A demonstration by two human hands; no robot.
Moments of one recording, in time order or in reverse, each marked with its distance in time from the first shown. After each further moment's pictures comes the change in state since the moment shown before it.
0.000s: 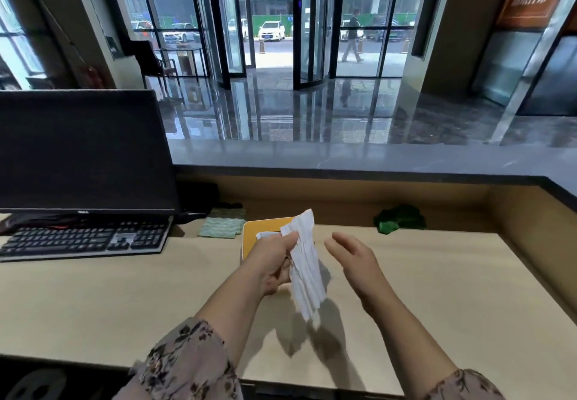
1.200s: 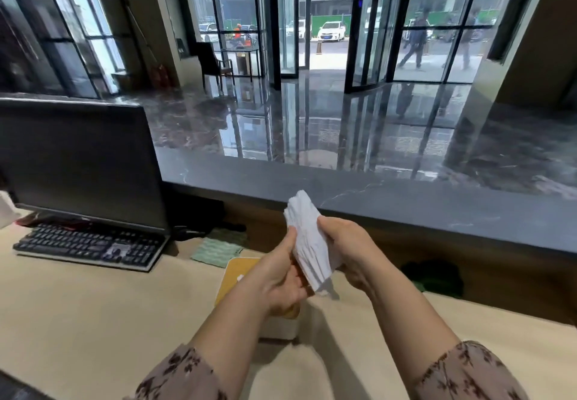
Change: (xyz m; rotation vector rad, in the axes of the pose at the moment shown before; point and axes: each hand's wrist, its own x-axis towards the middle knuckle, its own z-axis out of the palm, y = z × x) left_hand 0.073 0.059 0.080 -0.485 -0.070 -0.141; right_hand 0.155 -0.069 -0.041 0.023 -0.327 0.217
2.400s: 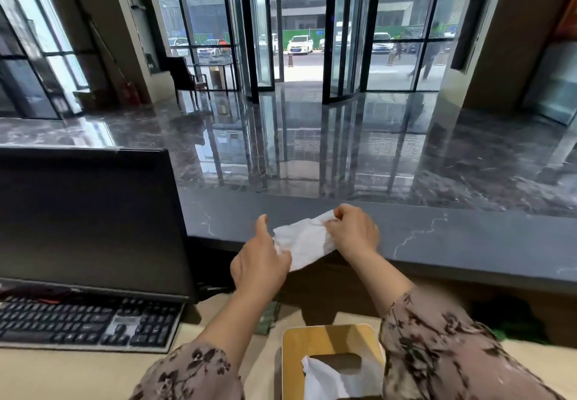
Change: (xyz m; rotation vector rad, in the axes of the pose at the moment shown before) left_hand 0.065 0.174 -0.100 1.519 0.725 0.760; right_hand 0.178 -0.058 0.108 -0.734 0.631 -0.214
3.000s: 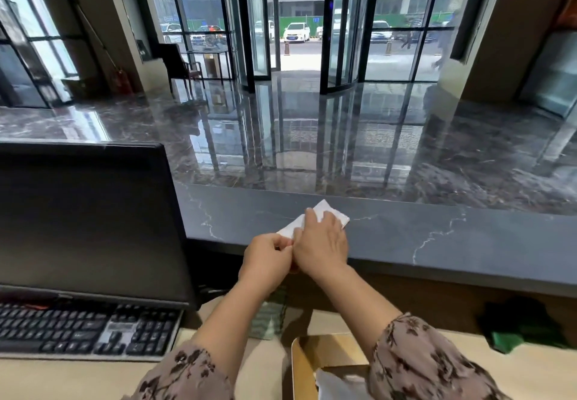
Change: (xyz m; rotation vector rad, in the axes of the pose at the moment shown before) left_hand 0.030 -0.017 0.006 -0.539 -0.326 -0.116; right_hand -0.018 -0.042 0.052 -0.202 -0.163 -0.153
